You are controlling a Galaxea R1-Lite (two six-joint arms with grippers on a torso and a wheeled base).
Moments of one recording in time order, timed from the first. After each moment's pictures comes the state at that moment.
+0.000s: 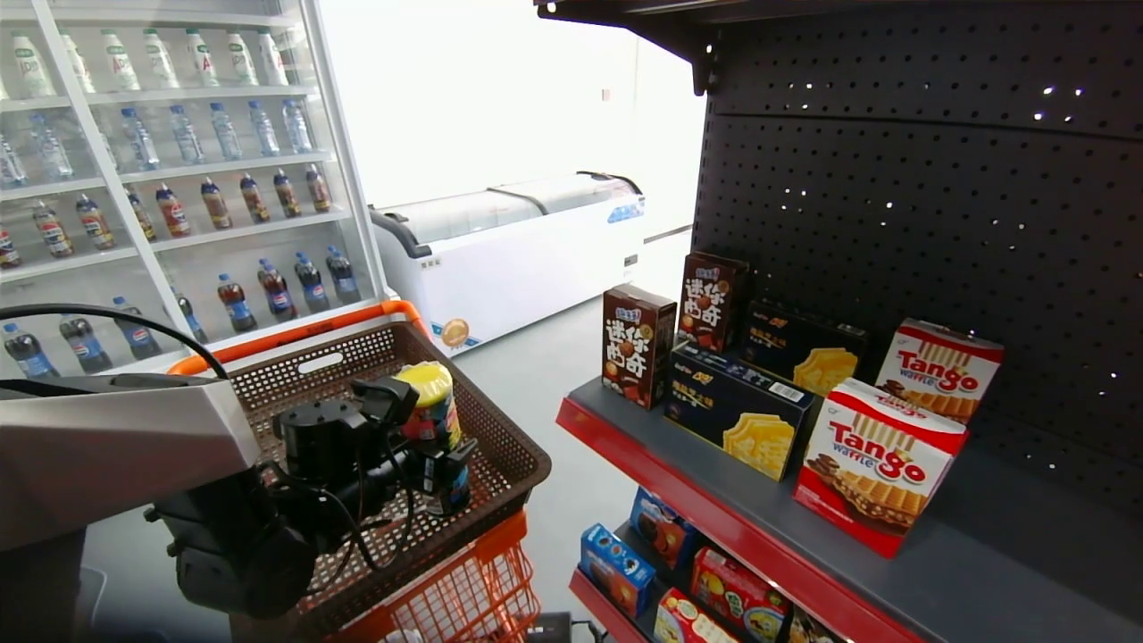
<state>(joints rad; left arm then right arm) -0.15 2.26 -0.60 -1.37 -0.09 0.10 0.00 0.00 0.00 0.00 0.08 -0.01</state>
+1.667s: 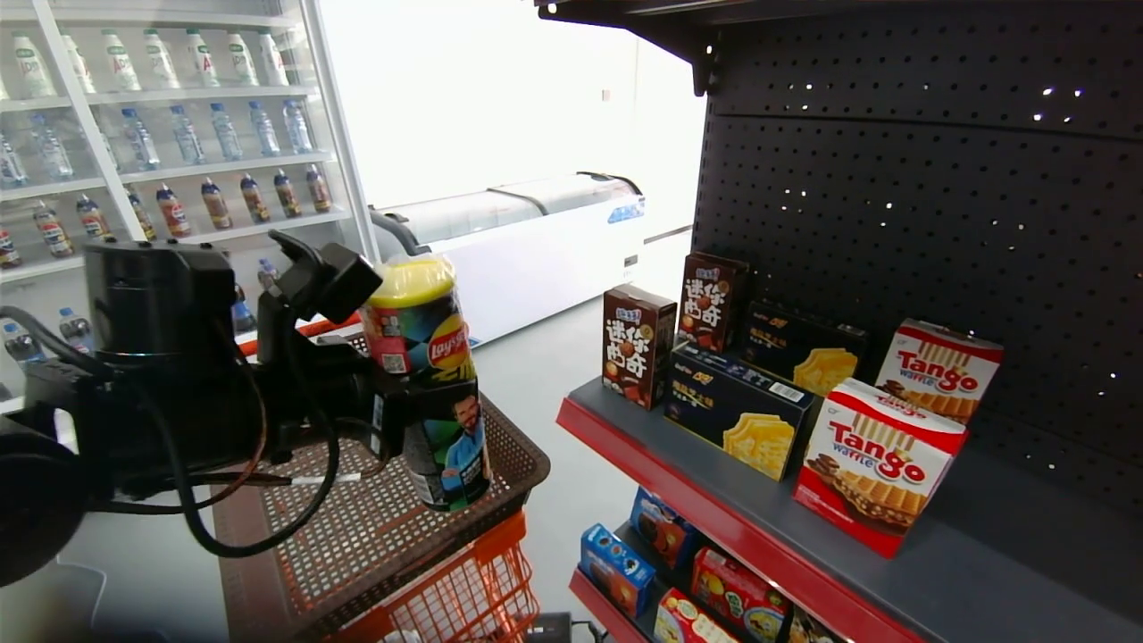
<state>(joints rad) -0.29 1.54 -0.79 -0.43 -0.39 0.12 0.00 0.00 0.00 0.00 0.08 -0.01</state>
